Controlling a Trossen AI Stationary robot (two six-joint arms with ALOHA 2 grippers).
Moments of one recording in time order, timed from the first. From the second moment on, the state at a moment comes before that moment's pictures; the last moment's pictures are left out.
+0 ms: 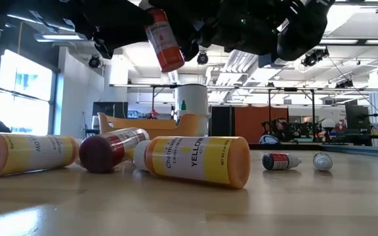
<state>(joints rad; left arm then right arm) -0.43 1.33 0.51 0.72 -0.49 -0.13 0.03 1.89 0.92 1.06 -0.36 0.04</state>
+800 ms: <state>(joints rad) -0.43 1.38 0.58 0.65 -0.54 -0.14 0.03 1.89 0.92 1.04 -0.34 0.01</state>
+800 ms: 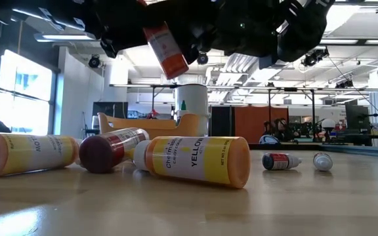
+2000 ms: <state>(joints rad) -0.43 1.38 0.58 0.62 -0.57 -0.14 0.02 1.89 0.91 1.02 -0.35 0.02</state>
